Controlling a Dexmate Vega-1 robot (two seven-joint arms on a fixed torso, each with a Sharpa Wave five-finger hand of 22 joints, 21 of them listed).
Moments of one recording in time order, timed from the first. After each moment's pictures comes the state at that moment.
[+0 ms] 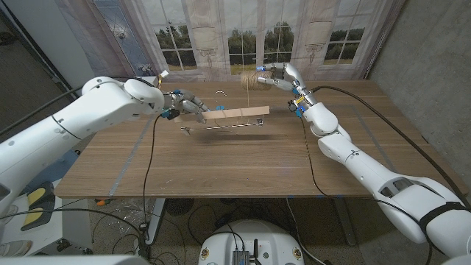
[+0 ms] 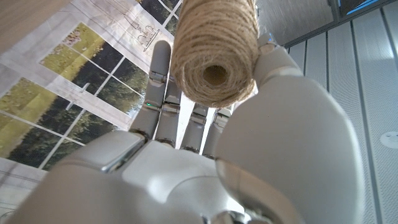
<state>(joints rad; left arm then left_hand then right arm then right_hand) 0.58 1.04 0.50 -2.13 -0.57 0.92 -0.03 1.50 0.05 0.41 -0.25 0.21 1.09 0.05 0.28 0.36 0.95 -0.03 0.28 0.73 0.97 -0.11 0.44 0.68 0.59 -0.05 1.20 0.17 -0.57 -0.40 -0.54 -1.14 0.25 0.74 0.08 1.13 -0.10 0.37 -0.14 0.17 1.00 -0.01 0.21 0.30 0.83 0.00 0.51 0.25 0.83 0.15 0.50 0.98 0.59 0.01 1.26 0.19</state>
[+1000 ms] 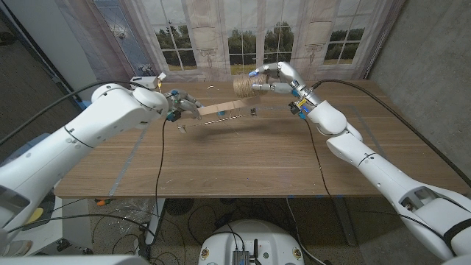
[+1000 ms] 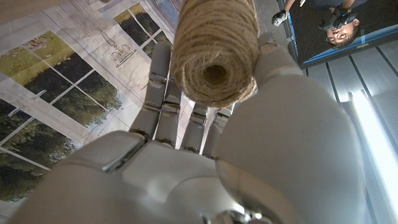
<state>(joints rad) 0.67 0.91 0.40 -2.17 -0.59 1.04 0.29 1.50 0.05 0.41 -0.25 0.22 1.09 0.05 0.27 0.36 0.96 -0.02 0.27 0.73 0.97 -0.11 0.43 0.68 0.59 -0.06 1.20 0.17 -0.65 -0.53 -0.53 -1.38 0.19 0.68 0.15 1.13 -0.10 0.37 -0.14 0.17 1.00 -0.01 0.21 0.30 0.84 0.00 0.51 0.25 0.84 0.15 0.49 0.98 0.57 0.01 1.28 0.19</state>
